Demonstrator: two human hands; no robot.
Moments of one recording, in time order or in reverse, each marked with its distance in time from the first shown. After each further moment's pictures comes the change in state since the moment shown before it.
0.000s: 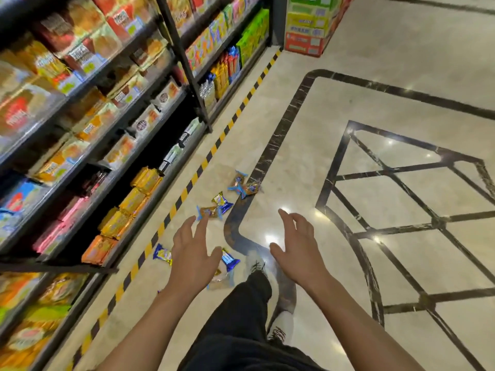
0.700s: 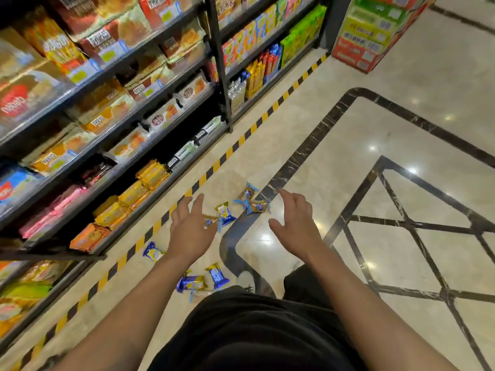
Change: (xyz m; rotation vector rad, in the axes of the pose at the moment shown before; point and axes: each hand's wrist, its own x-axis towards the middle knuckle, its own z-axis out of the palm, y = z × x) left_hand 0.220 0.024 -0.040 -0.097 0.003 -0.228; right_hand 0.260 -0.056 -0.050 -0.042 -0.119 -0.140
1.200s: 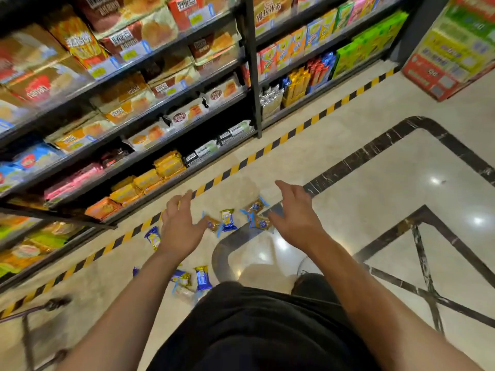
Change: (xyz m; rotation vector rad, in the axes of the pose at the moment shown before) left_hand 0.075 0.127 0.014 -0.177 0.164 -0.348; right_hand 0.188 0.059 -0.099 0.016 -0.247 -0.275
